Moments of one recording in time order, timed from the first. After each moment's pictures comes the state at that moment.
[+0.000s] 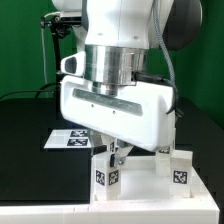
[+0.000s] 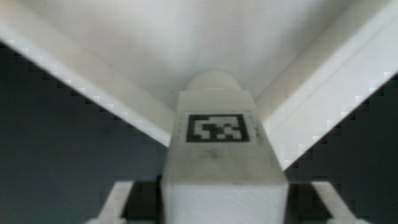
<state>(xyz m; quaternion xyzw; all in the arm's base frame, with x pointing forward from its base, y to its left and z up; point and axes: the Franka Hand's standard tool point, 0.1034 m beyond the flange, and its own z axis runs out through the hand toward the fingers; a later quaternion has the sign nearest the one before) 0.635 0.003 0.083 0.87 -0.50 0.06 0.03</state>
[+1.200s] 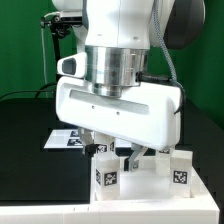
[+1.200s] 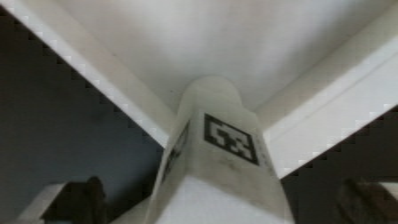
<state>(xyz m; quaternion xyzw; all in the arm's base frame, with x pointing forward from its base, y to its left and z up) 0.636 0.004 0.082 0.94 -0.34 0.05 0.03</state>
